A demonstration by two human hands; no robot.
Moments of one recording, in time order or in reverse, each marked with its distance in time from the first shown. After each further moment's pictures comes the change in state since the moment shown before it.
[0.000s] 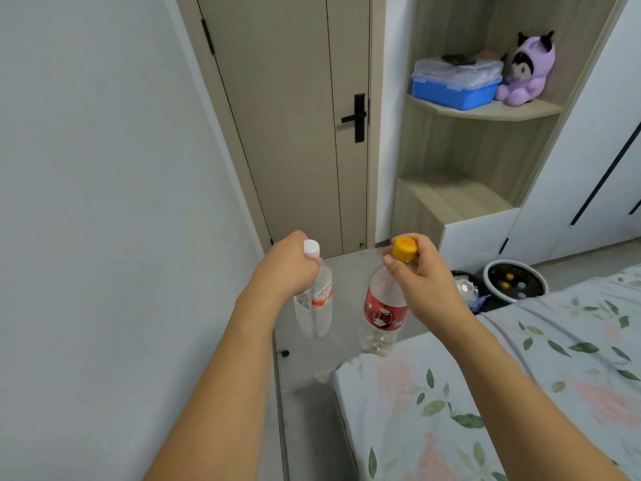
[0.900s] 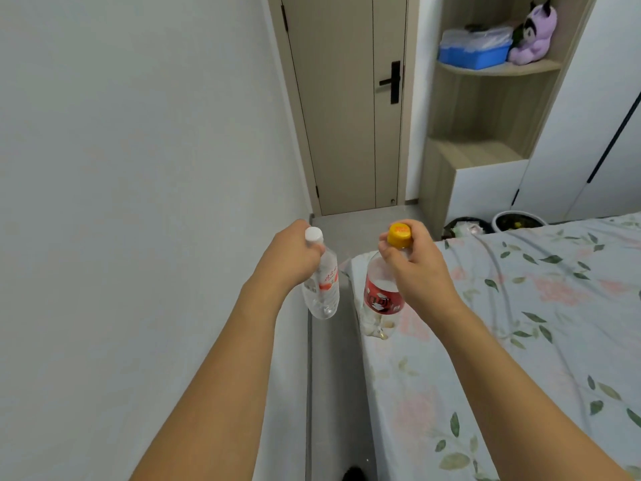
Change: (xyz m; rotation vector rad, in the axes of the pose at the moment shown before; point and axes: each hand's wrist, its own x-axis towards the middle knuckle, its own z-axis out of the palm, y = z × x) left_hand -0.532 0.042 0.070 -0.054 0.168 -0.116; right_hand -0.468 -0.013 -0.141 0.047 -0.154 -0.059
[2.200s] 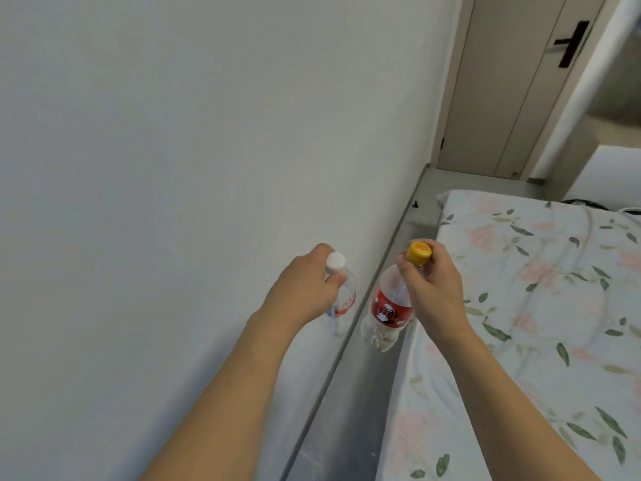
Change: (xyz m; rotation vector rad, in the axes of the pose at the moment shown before) left_hand -0.660 -0.021 0.019 0.021 0.191 -0.307; right_hand -0.535 -0.031 -0.084 0.079 -0.316 -0.138
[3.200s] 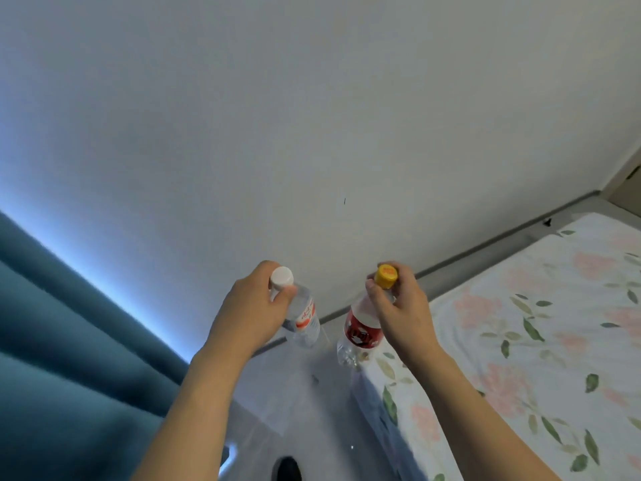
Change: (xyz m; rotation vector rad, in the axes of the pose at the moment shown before) left_hand -0.432 0.115 0.141 -0.062 0.531 -0.657; right_hand -0.268 0.017 -0.196 0.025 -0.759 -0.088
